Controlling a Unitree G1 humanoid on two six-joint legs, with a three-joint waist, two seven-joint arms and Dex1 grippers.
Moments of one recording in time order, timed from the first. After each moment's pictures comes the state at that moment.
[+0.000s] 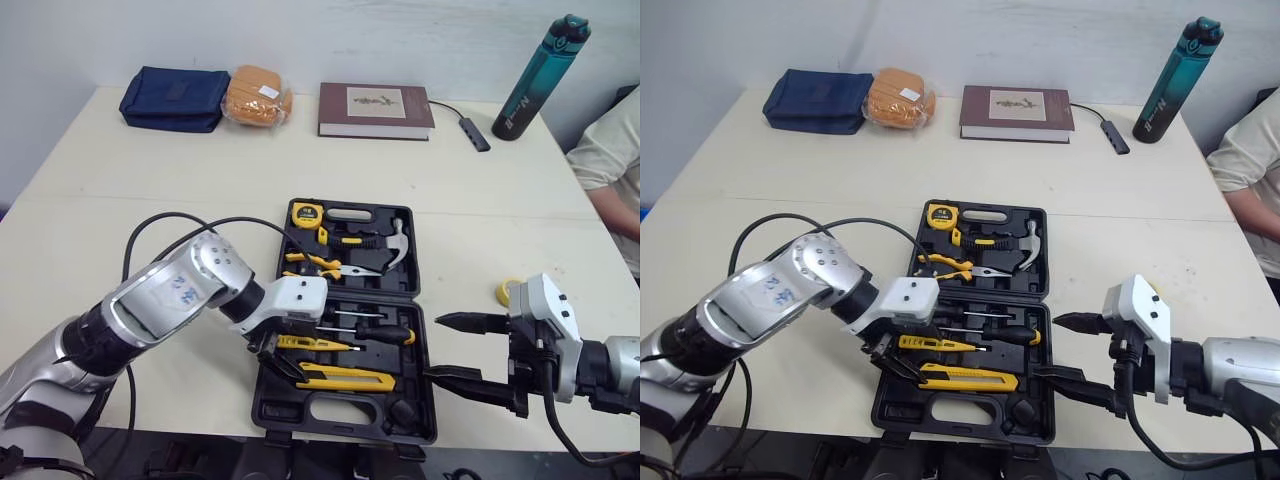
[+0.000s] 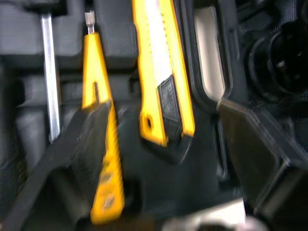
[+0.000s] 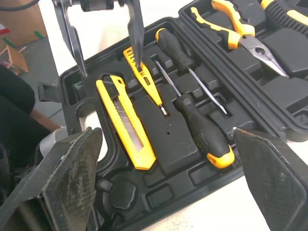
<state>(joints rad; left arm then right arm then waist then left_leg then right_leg) -0.75 0.83 -0.52 -0.46 -0.39 0.93 -1.23 0.21 -1.02 -0.50 -0.79 1.04 0.89 0.84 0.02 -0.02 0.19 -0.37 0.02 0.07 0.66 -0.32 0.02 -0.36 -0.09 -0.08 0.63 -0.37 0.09</state>
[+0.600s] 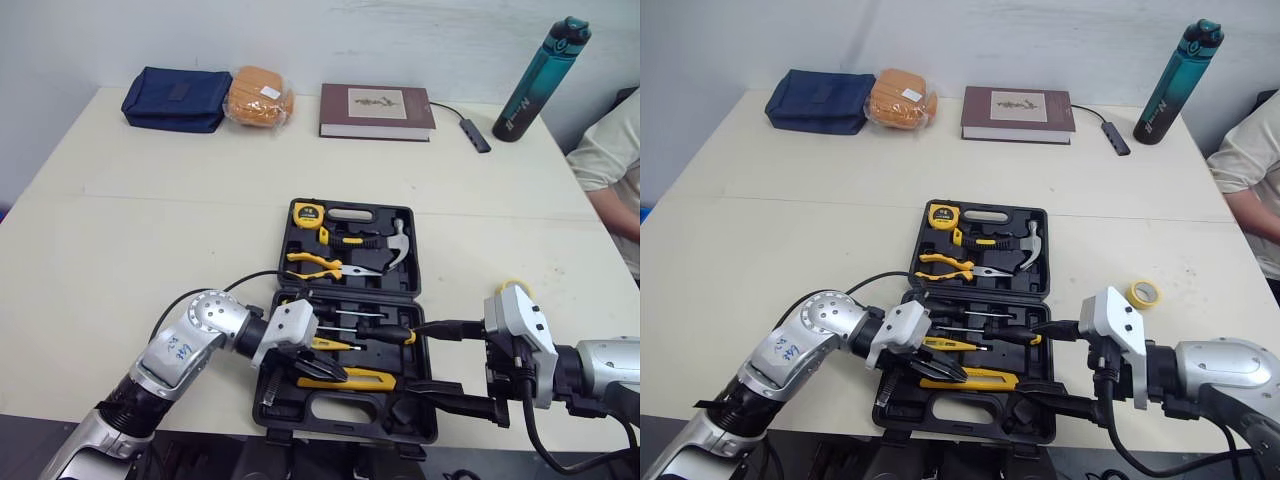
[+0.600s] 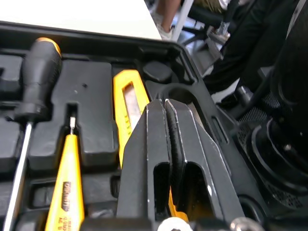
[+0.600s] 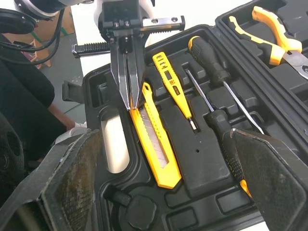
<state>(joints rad) -0.37 0.61 -0.38 -0.29 -0.37 0.43 -1.23 0.17 -1.00 -0.35 -0.81 0.97 0.81 0.87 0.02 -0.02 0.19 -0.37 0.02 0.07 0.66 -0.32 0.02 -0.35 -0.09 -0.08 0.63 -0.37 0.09</state>
